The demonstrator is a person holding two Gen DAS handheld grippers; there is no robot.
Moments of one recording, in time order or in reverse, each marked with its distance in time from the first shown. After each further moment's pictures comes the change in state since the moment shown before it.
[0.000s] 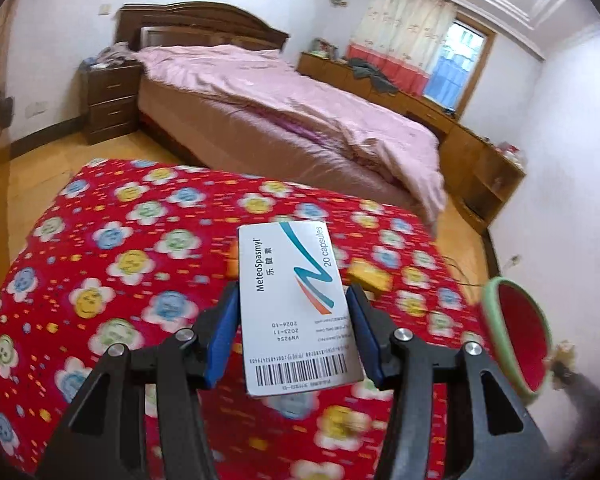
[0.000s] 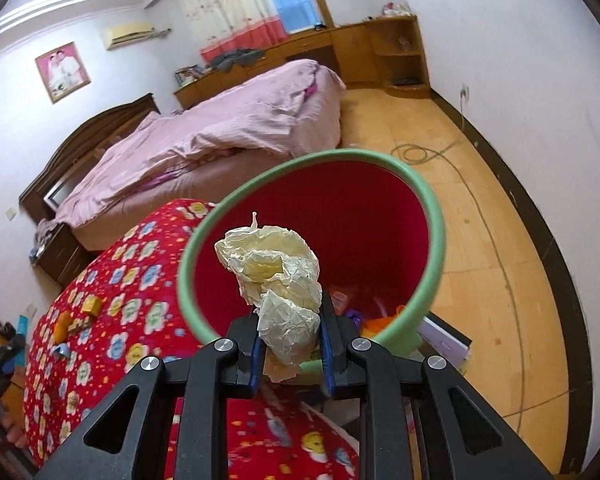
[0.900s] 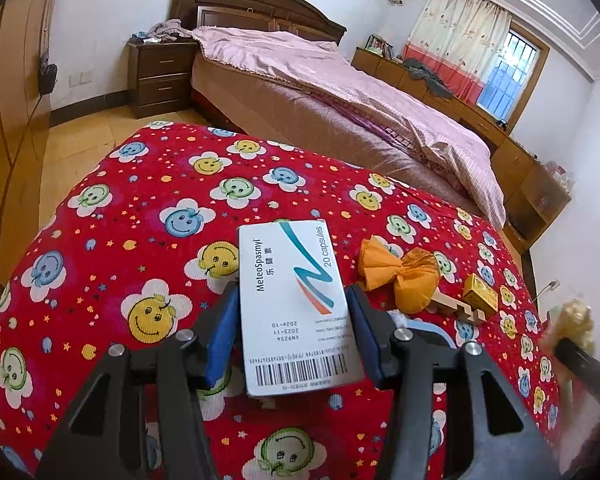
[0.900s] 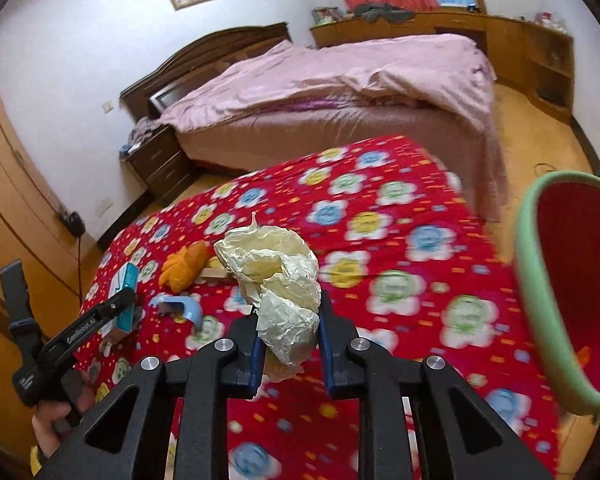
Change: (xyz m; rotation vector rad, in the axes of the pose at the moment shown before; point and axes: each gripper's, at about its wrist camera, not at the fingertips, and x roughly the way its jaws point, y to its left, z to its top) left arm 0.045 0.095 -0.002 -0.126 0.018 0.169; right arm 0.059 0.221 -0.035 -0.337 0.172 0.318
